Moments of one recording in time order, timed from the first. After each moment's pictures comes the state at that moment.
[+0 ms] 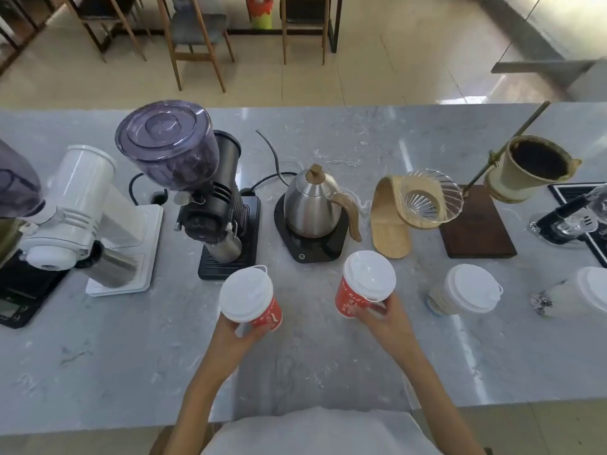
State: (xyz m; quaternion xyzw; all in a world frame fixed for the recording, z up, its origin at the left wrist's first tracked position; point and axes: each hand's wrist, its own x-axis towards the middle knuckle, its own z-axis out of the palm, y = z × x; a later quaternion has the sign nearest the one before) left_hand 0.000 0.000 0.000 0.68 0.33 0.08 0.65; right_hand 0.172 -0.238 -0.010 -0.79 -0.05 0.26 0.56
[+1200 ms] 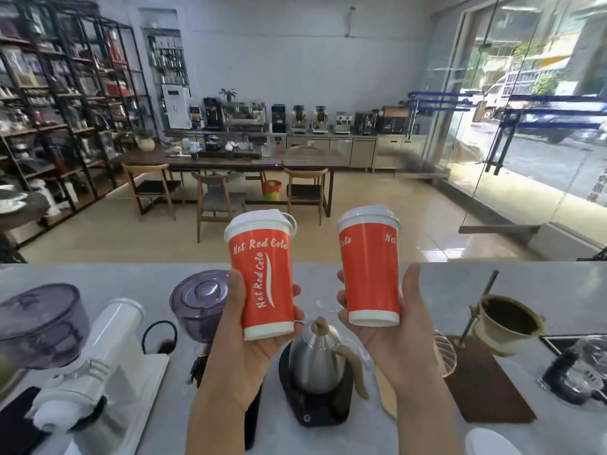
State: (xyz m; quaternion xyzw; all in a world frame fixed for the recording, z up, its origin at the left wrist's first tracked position) left_hand 0.104 0.022 0.250 0.38 0.05 0.21 0.90; right_hand 0.216 -0.142 0.259 -0.33 -0.14 0.32 0.88
